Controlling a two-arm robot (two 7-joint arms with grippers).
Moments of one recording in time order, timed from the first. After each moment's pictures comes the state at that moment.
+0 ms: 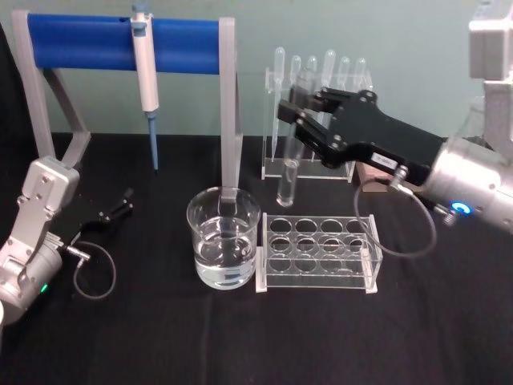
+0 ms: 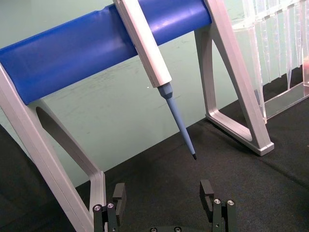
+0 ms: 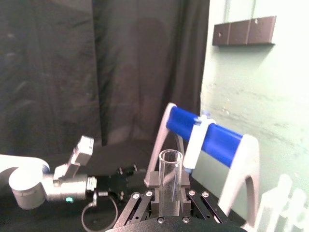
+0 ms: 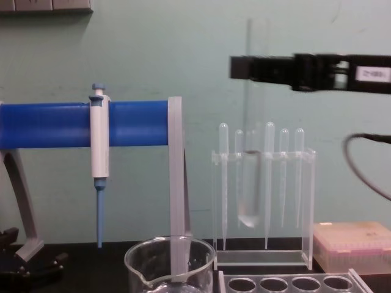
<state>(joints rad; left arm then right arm) -0.20 0.60 0.45 -1.41 -0.25 -0.12 0.03 0.37 0.61 -0.43 -1.82 0.65 0.14 0.53</state>
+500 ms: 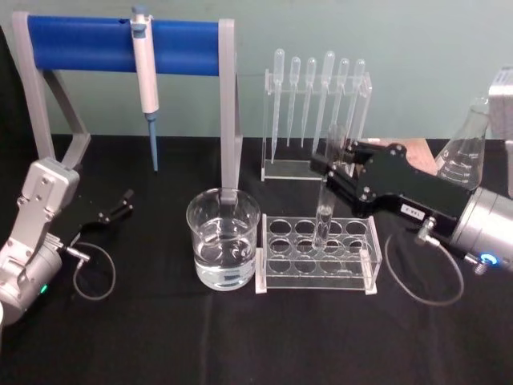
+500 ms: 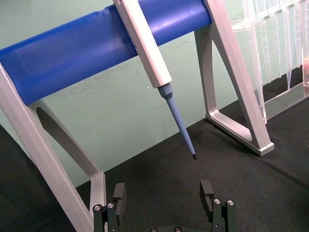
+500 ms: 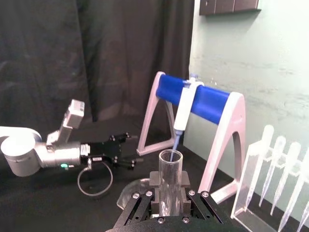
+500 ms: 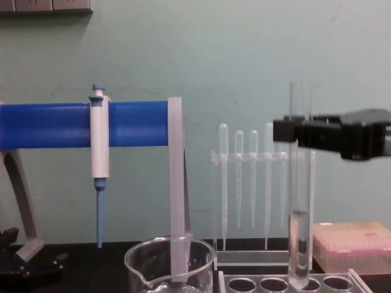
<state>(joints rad) -0.20 0.60 0.45 -1.41 -0.25 -0.12 0.03 0.22 0.71 -0.39 -1.86 0.64 0.11 0.48</state>
